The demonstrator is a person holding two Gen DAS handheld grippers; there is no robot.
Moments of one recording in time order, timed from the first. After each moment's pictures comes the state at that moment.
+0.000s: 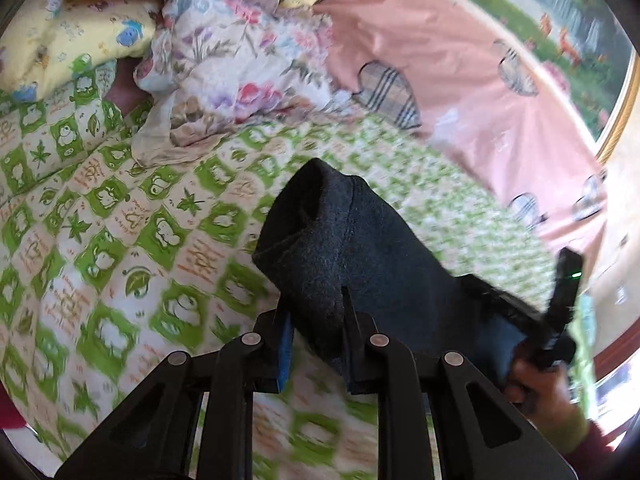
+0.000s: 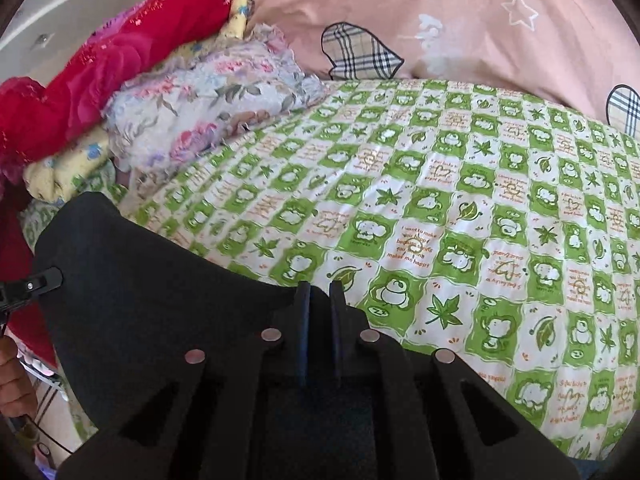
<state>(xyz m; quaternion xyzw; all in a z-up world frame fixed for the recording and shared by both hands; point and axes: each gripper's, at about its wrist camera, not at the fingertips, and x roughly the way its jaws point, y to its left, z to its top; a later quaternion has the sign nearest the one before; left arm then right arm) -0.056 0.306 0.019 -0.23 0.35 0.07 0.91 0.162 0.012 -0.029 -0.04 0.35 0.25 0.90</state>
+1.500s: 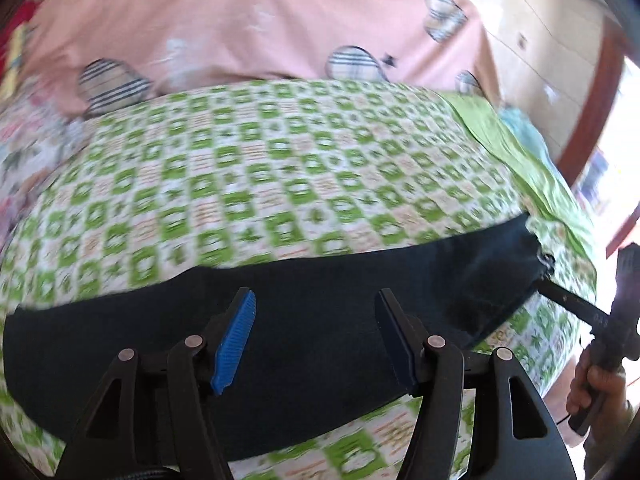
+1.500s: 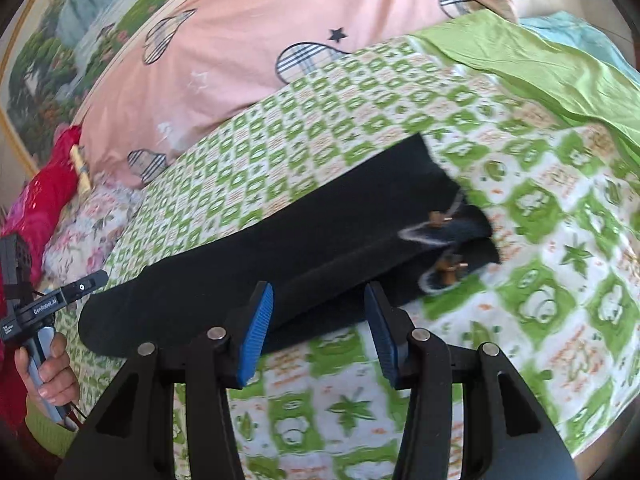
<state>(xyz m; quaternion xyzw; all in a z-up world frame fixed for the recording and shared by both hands) 0.036 0.012 0.049 0.03 0.41 -0.18 0.89 -0.075 -0.283 -0.015 0.22 0.30 -0.04 0.93</state>
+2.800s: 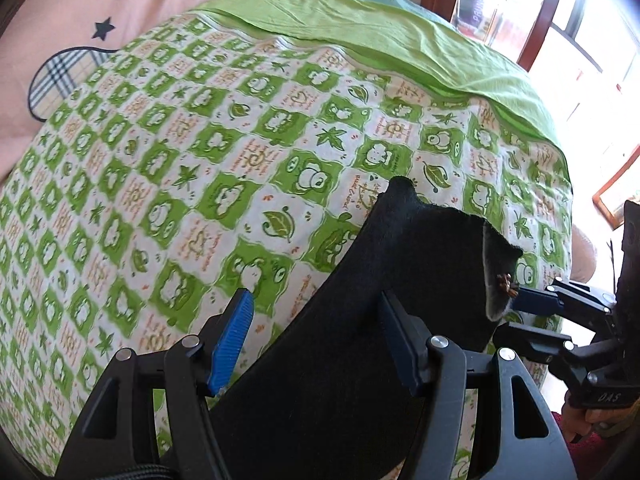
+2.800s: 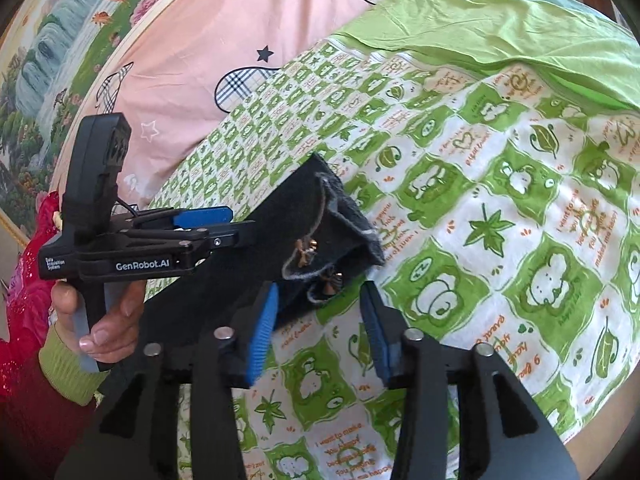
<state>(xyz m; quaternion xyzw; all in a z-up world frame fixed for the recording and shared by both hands) 0.111 -0.268 -0.008 0.26 0.48 -0.40 0.74 -0.104 -0.337 -0.036 0.32 0.28 -0.08 0.90</state>
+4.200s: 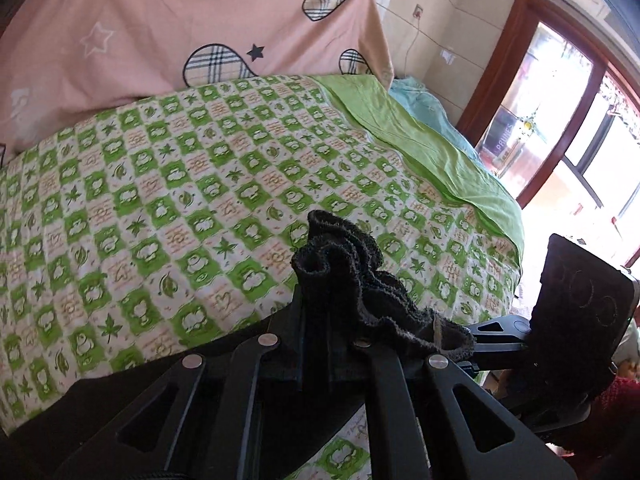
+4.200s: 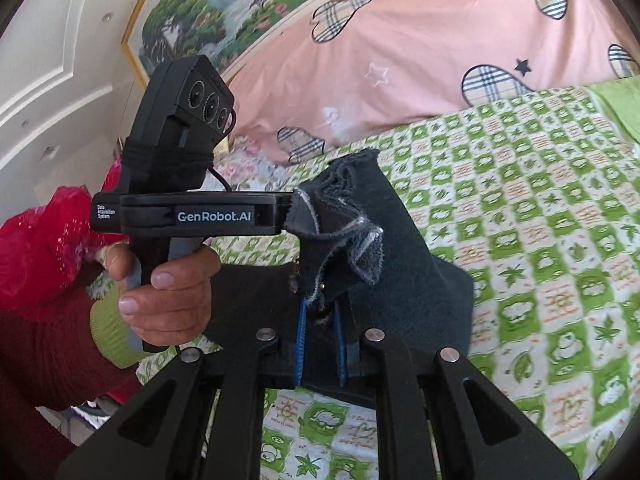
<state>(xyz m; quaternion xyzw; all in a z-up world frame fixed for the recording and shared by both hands) 0.086 -0.060 0.066 0.04 0.42 -0.37 0.83 -0.020 -0.178 0.026 0.13 0.26 0.24 0.93</state>
